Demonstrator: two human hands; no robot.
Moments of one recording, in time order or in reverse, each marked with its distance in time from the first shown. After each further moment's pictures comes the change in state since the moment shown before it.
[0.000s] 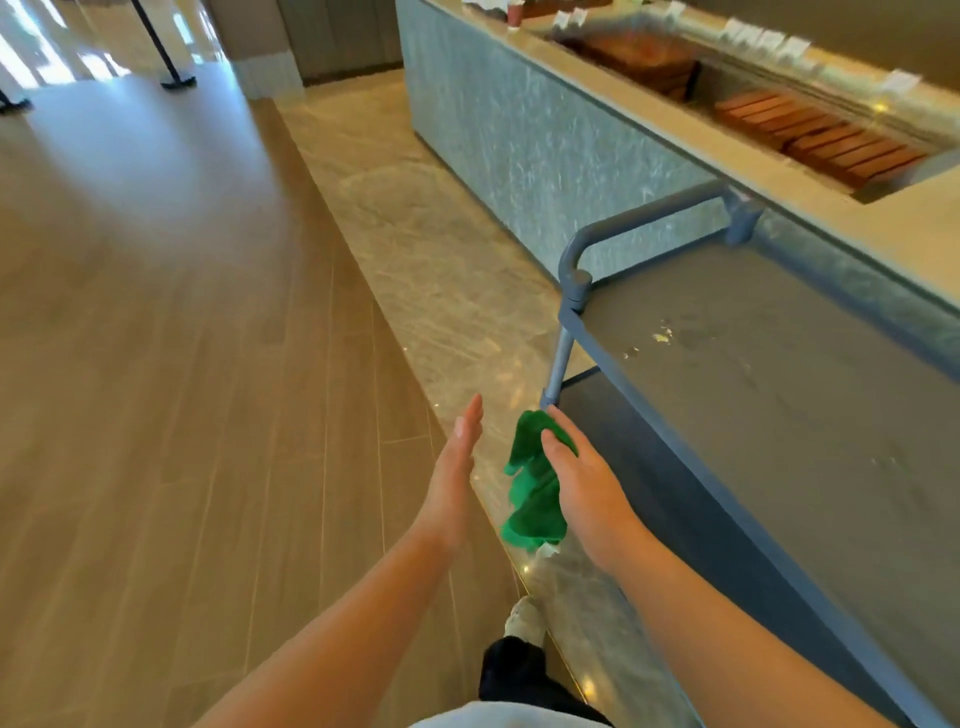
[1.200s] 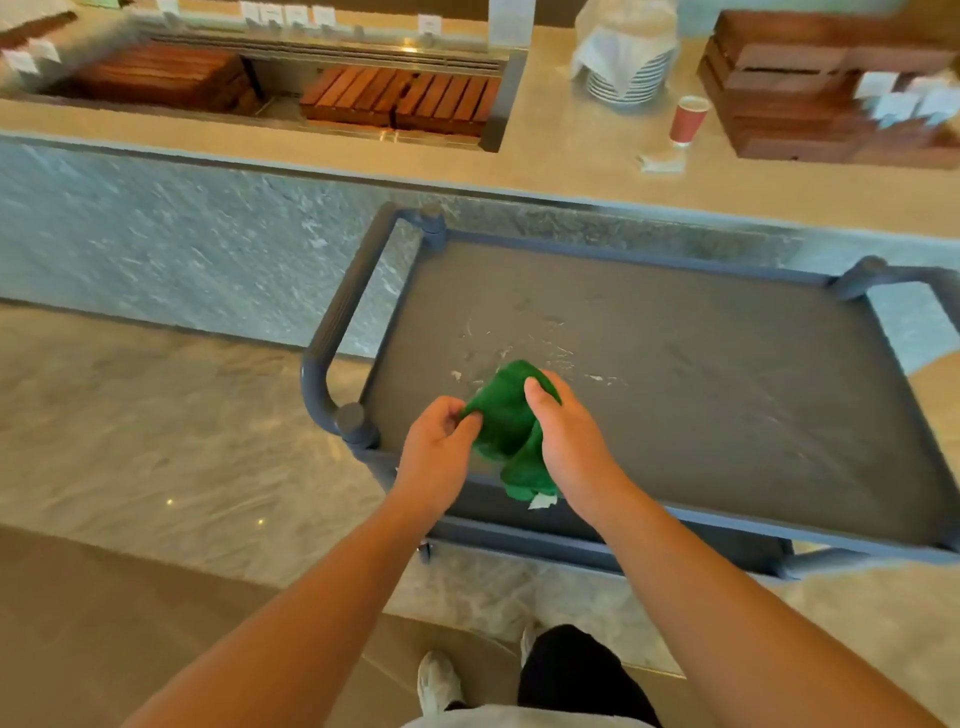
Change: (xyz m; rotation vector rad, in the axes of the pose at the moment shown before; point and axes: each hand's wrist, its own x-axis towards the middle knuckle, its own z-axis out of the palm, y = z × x) left_hand 0.308 0.043 0.147 0.533 -0.671 0.057; right_hand 0.156 -0.098 -0.116 0.391 0.763 0.000
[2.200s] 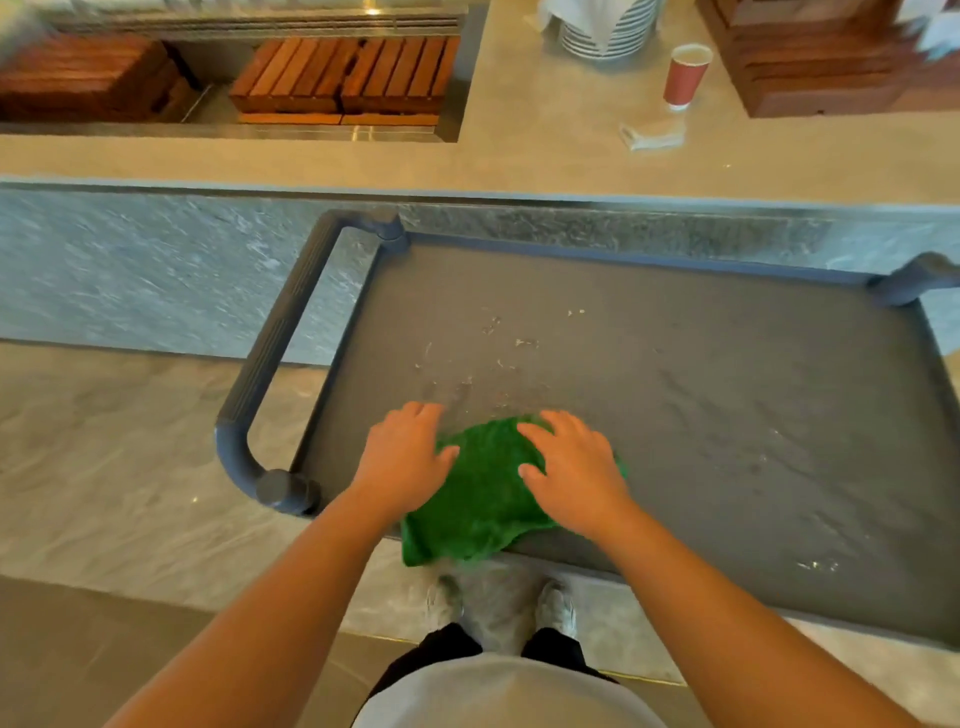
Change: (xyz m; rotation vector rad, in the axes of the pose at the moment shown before) left_hand 0.174 0.004 0.026 1.118 -0.285 0.192; right_hand 0.161 0.036 -0.081 -1.212 -0.156 -0.118
